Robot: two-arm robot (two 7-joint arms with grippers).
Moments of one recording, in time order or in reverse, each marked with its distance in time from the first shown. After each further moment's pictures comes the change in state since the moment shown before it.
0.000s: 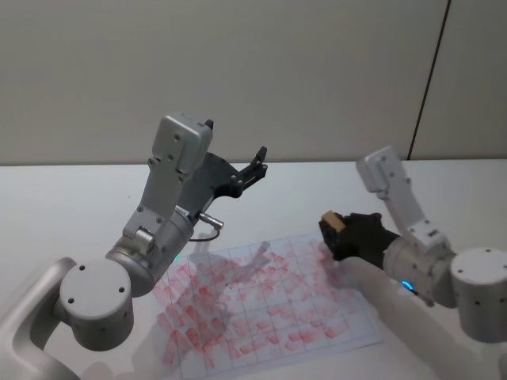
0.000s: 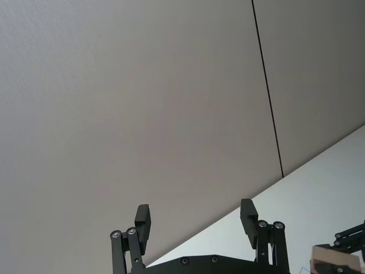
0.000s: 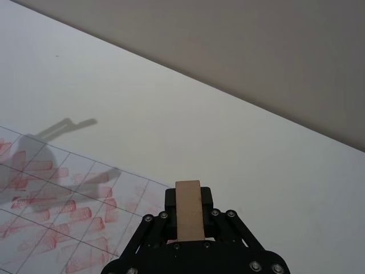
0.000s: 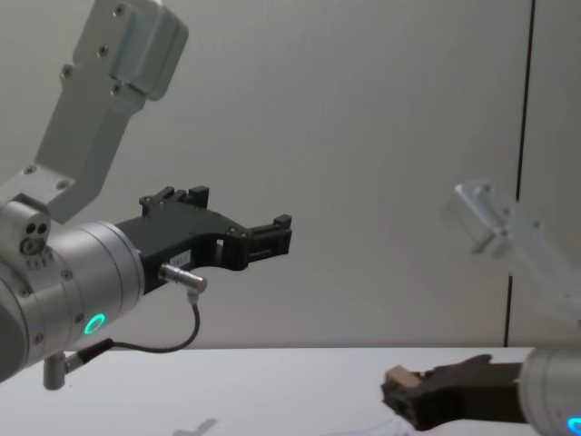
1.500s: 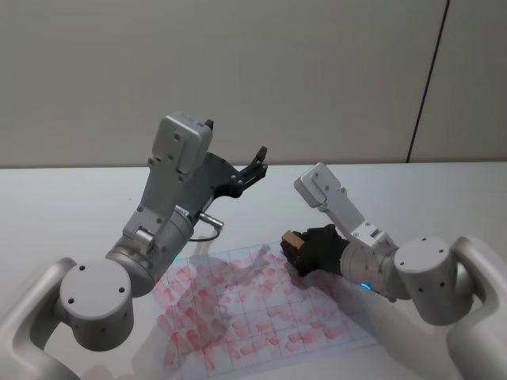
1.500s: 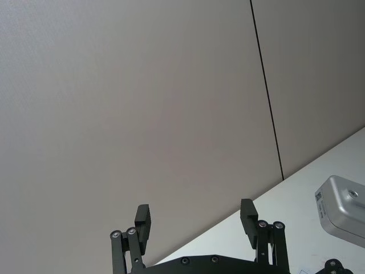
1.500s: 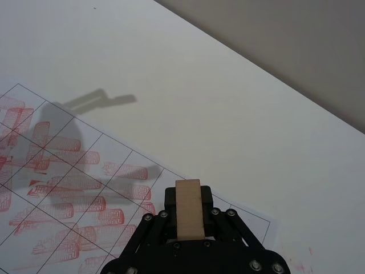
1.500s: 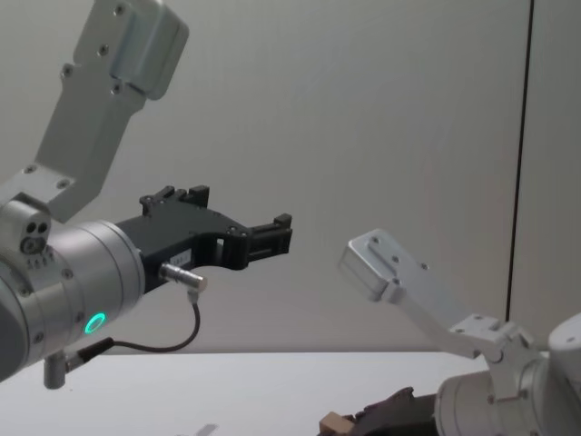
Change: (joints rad) left arm 0.000 0.000 0.000 0.000 0.000 0.000 0.000; right arm 0.130 -0.087 -0.078 0.227 -0.167 -0.011 0.115
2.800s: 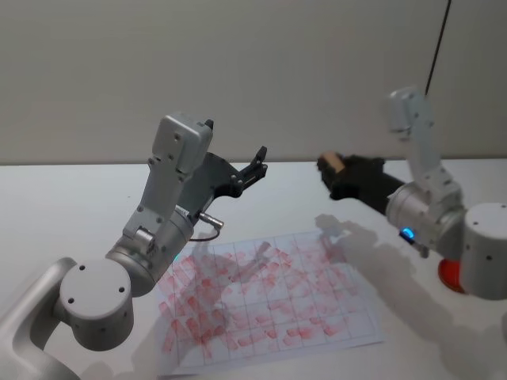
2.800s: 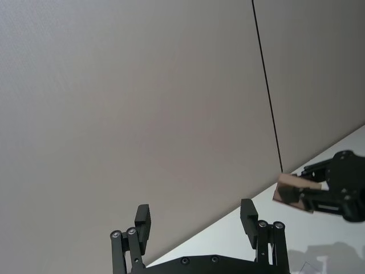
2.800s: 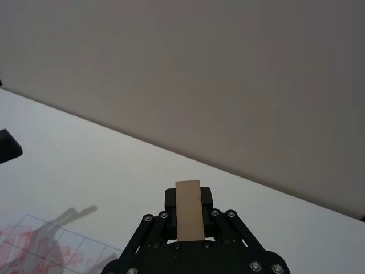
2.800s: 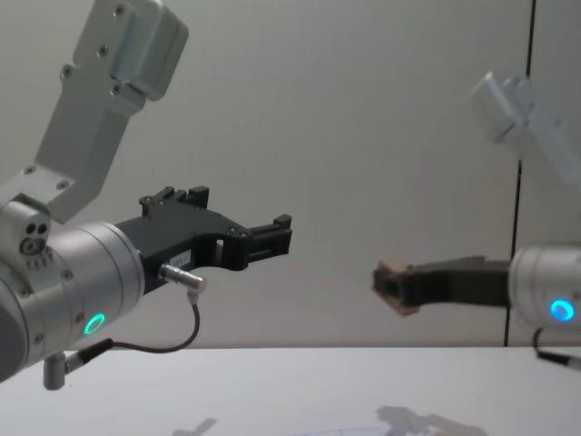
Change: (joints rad) left arm 0.000 0.000 0.000 0.000 0.000 0.000 0.000; right arm -0.051 0.064 0.118 -0.242 0.308 -0.034 -0.151
